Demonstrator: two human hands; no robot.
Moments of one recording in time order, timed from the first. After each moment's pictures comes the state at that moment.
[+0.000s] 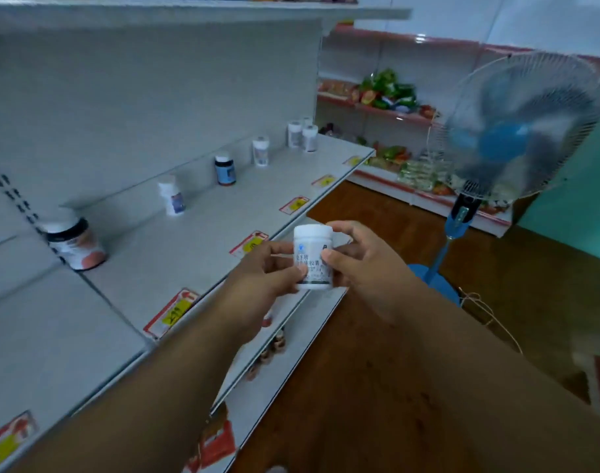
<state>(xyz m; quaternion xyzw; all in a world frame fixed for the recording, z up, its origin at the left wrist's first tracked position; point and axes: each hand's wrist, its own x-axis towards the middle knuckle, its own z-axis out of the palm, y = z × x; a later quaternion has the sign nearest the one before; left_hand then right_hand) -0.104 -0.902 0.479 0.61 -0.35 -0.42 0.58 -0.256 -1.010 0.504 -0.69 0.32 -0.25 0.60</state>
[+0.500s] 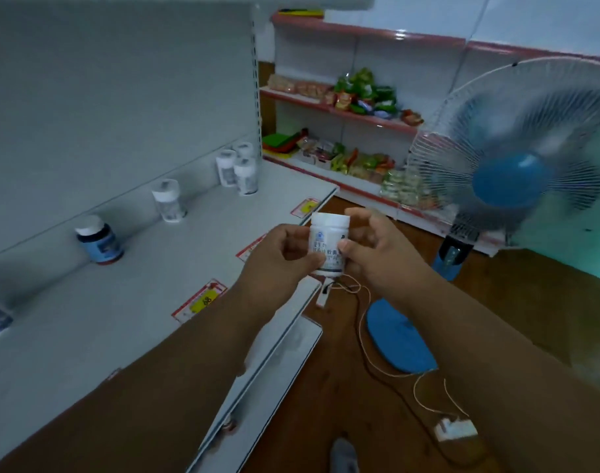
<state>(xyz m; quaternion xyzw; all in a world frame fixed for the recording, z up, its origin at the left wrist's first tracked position) -0.089 -1.266 0.475 0.65 -0.39 -0.35 0.55 -0.236 -1.356 0.501 -0.69 0.37 -0.28 0.56</state>
